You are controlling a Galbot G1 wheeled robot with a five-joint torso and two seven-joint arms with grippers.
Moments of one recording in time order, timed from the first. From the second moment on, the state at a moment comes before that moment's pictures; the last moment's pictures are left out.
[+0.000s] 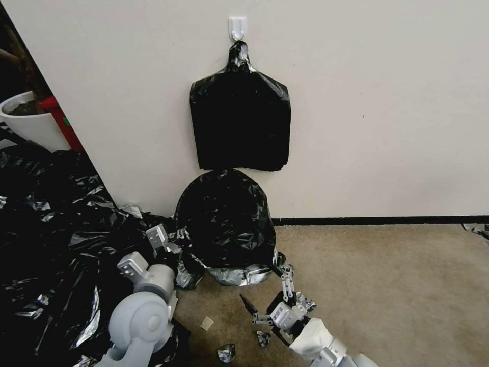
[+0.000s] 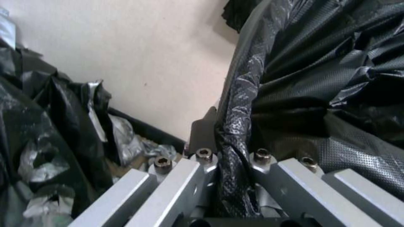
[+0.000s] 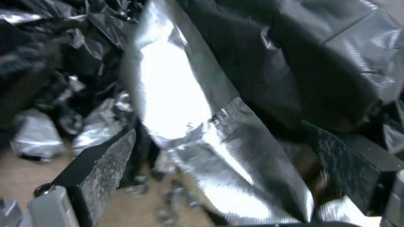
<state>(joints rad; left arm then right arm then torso) 1.47 -1.36 -0.47 -2.21 -0.84 0.35 -0.37 -1.48 1.01 0.03 1.93 -0.51 0.32 0.07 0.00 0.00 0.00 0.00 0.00</state>
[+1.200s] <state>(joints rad) 1.57 -1.40 -0.50 -2.36 -0.94 0.43 -0.42 -1.21 1.13 0.09 1.59 -0.69 0.38 -0.08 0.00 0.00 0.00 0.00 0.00</state>
